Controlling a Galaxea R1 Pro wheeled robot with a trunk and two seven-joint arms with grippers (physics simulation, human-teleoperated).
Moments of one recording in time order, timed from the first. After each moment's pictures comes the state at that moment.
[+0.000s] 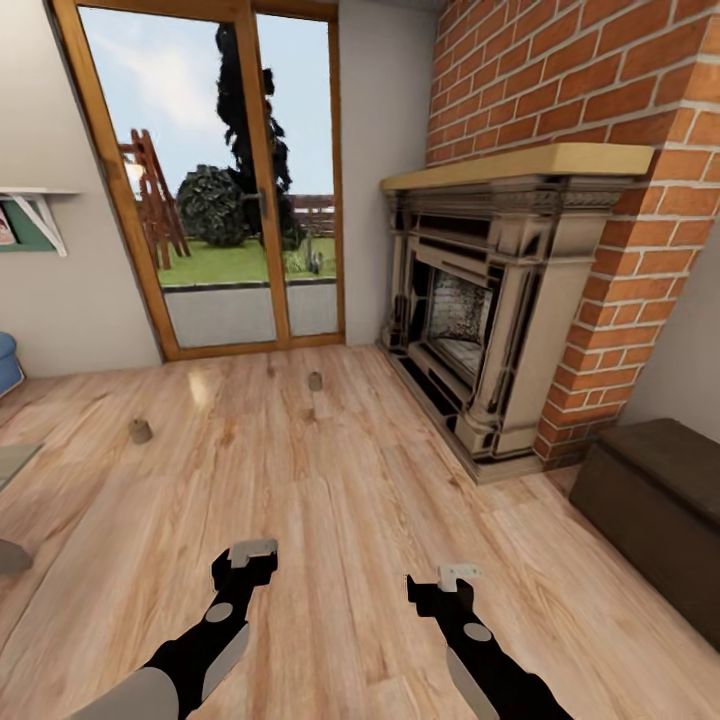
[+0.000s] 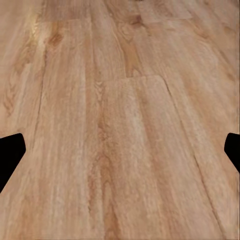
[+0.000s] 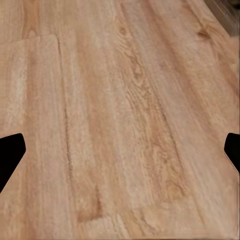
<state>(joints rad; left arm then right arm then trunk) -0.59 0.03 -0.48 -0.38 0.43 -0.27 0.29 -0.44 0.04 0.39 -0.63 -0.33 -0.02 -0.20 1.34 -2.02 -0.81</state>
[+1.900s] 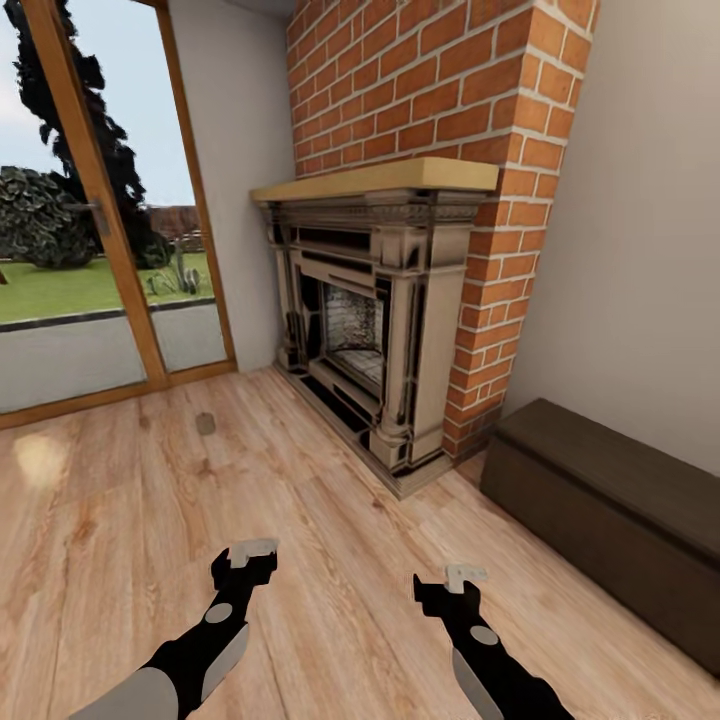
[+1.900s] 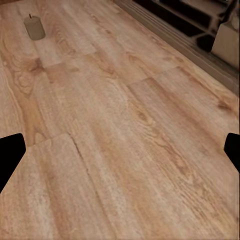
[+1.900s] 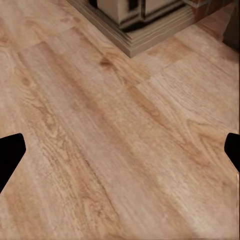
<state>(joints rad) -0.59 0.03 -0.48 -0.38 0.43 -0.28 0.29 -0.44 0.03 0.36 -0.62 -0.33 -0.05 -0.19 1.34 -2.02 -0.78</state>
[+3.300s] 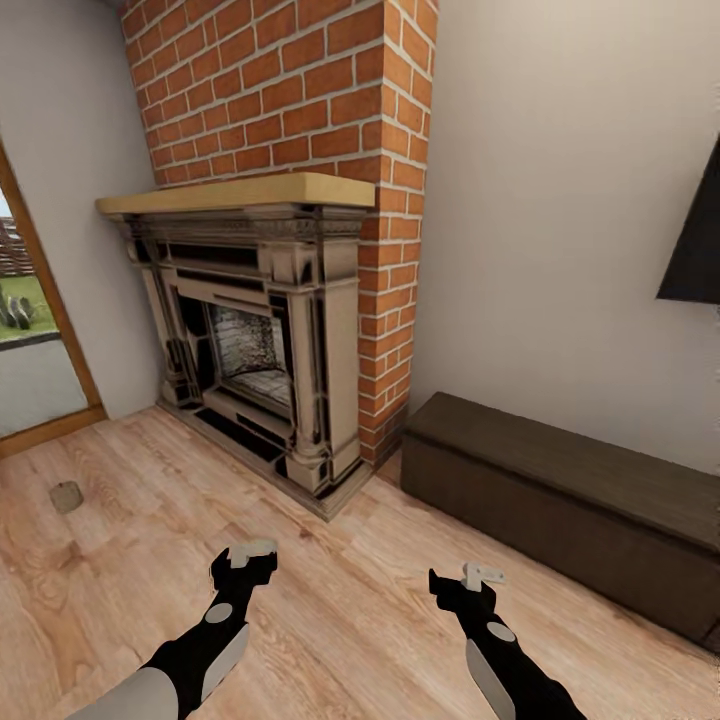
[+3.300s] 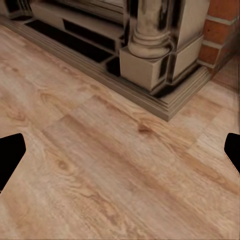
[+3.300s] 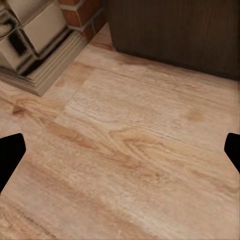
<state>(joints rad) -0.59 0.03 -0.48 -0.38 0.43 -0.28 0.29 -0.44 0.03 0.20 -0.61 -0.33 -0.05 -0.16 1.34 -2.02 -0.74</state>
